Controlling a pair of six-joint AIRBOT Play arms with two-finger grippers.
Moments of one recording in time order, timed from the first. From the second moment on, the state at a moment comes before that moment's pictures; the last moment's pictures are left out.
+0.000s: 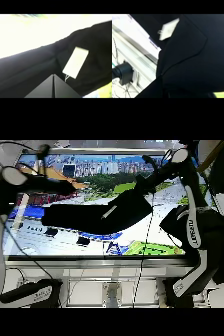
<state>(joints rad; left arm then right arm) -0.13 -1.28 1.40 1.01 -1.11 -1.21 0.09 -1.82 2.06 -0.80 1.75 1.59</state>
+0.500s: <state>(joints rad) -0.55 -1.68 1.40 1.04 -0.87 -1.29 0.07 -1.74 2.06 -0.83 1.81 1.61</state>
